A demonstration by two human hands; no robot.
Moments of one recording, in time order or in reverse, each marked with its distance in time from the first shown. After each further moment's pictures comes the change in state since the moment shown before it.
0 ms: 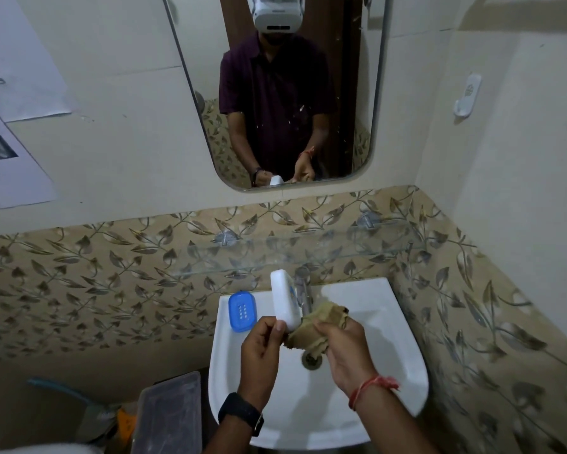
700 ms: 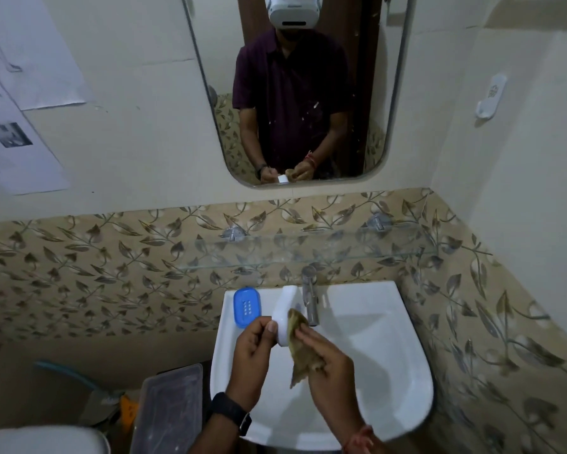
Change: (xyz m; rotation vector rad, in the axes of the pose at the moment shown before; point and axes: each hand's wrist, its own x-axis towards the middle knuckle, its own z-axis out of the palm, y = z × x) left_hand 0.000 0.004 -0.017 -0.098 -0.043 -0.034; right_hand -0.008 0.062 -0.013 -0.472 -0.280 -0.686
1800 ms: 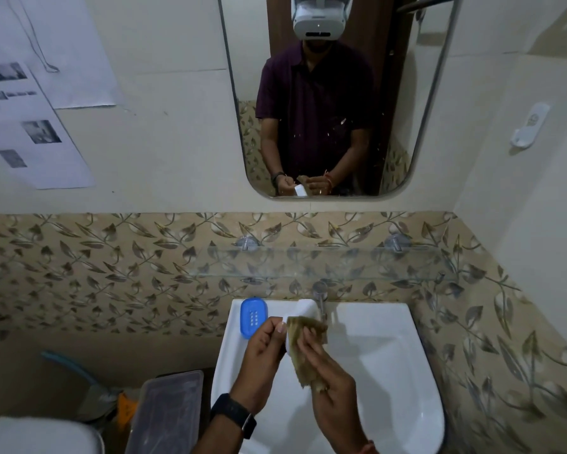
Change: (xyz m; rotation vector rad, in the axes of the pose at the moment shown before) left_hand 0.022 0.010 0.002 -0.221 -0.067 -0.137; right_hand 0.013 0.003 0.000 -0.062 -0.077 -0.234
